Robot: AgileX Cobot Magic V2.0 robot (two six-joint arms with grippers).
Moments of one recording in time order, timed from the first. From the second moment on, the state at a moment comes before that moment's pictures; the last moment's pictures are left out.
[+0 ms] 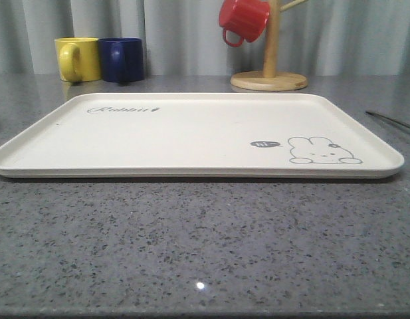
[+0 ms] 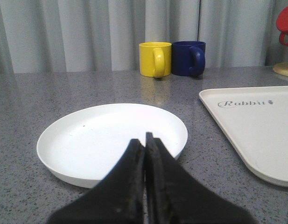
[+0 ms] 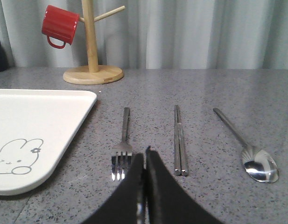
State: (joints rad) left arm -0.05 0.00 0.00 0.03 0.08 -0.07; right arm 0.01 -0.01 0.03 0.00 0.05 0.05
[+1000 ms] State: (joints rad) left arm -0.05 0.00 0.00 0.03 0.08 -0.07; right arm 0.01 -0.01 0.03 0.00 0.05 0.05
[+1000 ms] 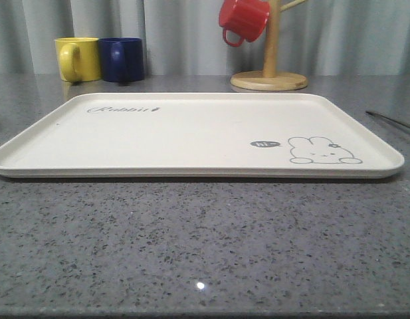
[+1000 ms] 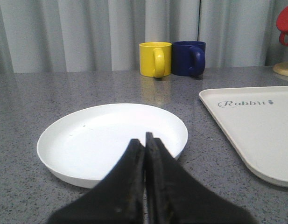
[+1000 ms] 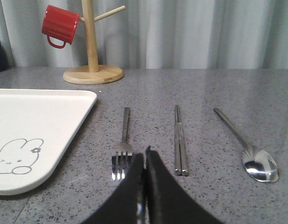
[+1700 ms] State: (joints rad) left arm -0.05 0.21 -0.39 0.06 0.32 -0.07; right arm 0.01 -0.01 0.03 0.00 0.05 0.05
